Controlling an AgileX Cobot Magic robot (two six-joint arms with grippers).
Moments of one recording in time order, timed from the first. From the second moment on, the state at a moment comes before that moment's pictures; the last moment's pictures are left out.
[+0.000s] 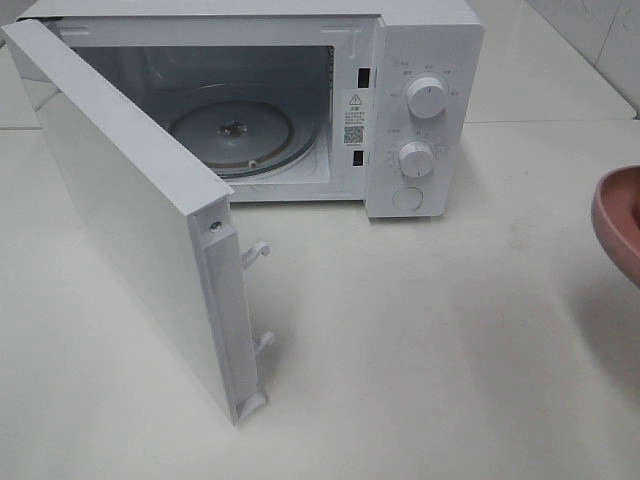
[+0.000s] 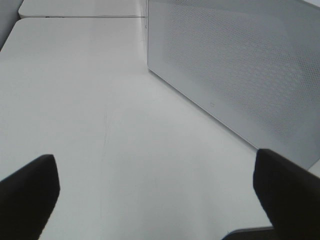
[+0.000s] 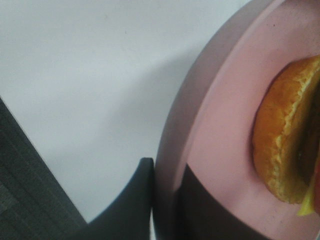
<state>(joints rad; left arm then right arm) 0.01 0.00 -0.52 -0.13 1.09 0.07 0.60 0.69 -0.46 -0.48 0.98 -0.33</state>
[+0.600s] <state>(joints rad) 0.01 0.00 -0.52 -0.13 1.09 0.07 0.60 1.00 -0.46 -0.63 0.96 0.35</state>
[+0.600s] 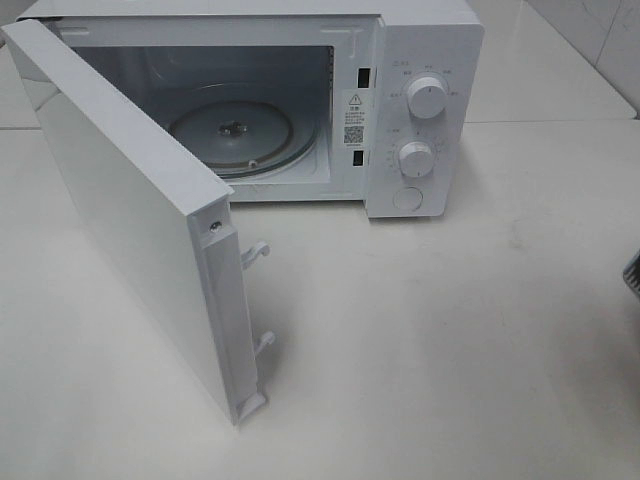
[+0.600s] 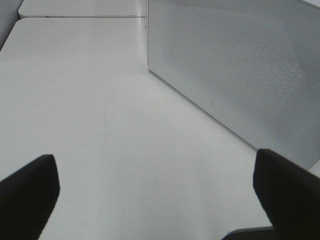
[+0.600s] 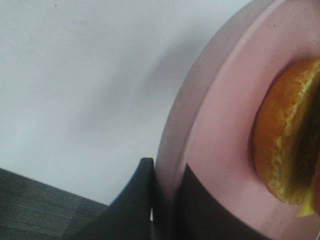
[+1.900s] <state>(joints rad) 0.01 0.00 -0.52 -0.13 1.09 0.07 0.60 1.81 -0.57 -0.89 0.74 1.24</state>
